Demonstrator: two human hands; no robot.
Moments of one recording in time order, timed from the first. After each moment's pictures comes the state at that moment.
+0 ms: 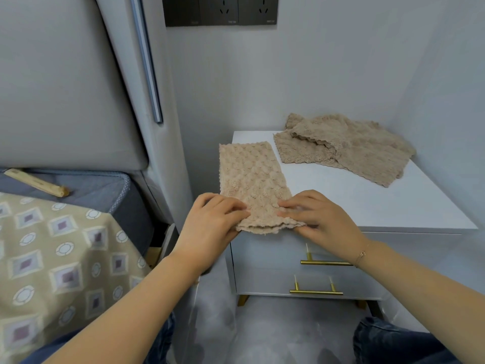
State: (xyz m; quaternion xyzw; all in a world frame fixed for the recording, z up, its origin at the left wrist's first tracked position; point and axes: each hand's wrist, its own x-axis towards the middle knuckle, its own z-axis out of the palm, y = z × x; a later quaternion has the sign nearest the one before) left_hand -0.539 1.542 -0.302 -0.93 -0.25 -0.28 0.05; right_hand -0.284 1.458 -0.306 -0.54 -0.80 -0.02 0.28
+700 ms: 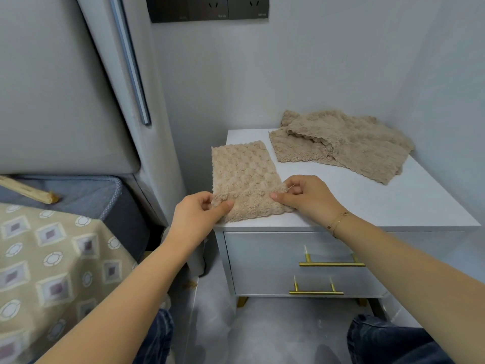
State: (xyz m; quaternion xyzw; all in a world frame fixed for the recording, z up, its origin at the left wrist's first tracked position) left_hand -0.529 1.559 -0.286 -0.69 -0.52 -0.31 -0.40; right_hand -0.296 1.504 -0.285 -0.68 -0.53 0.29 0.42
